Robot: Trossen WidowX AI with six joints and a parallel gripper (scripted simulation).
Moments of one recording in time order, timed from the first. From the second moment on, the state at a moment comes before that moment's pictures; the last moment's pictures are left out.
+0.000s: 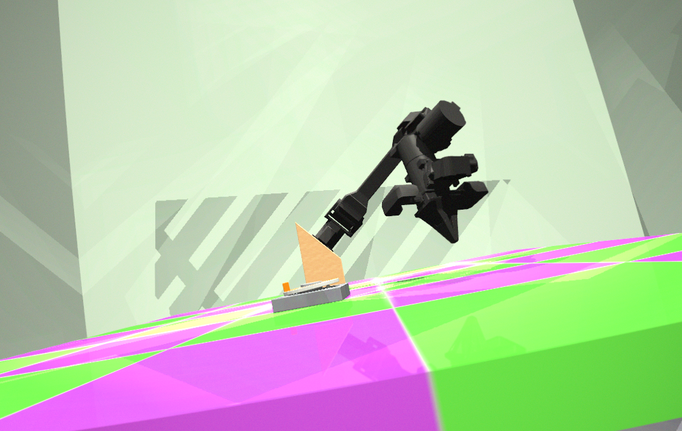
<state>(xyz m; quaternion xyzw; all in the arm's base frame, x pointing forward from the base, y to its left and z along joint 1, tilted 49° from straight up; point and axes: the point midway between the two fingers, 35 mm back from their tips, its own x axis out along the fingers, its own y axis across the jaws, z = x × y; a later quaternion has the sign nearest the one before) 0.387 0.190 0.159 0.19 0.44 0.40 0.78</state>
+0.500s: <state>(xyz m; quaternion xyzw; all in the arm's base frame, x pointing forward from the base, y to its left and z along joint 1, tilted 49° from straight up) 0.337 -0.002 -0.020 0.24 0.62 0.28 0.69</state>
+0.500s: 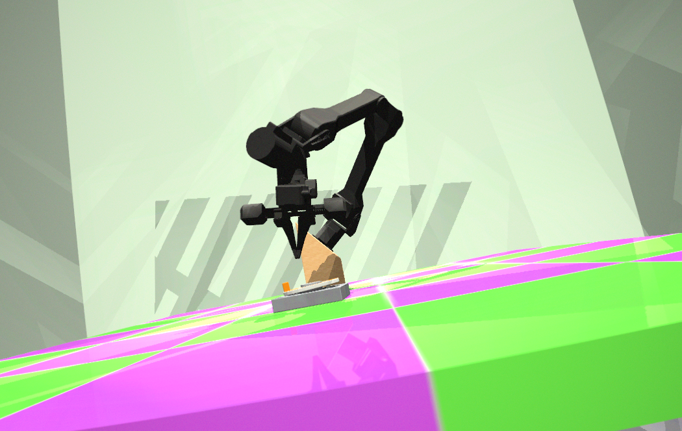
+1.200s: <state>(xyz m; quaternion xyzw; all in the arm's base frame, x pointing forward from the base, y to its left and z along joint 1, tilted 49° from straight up) 0.286 0.001 -0.084 0.29 0.65 0.29 0.64</state>
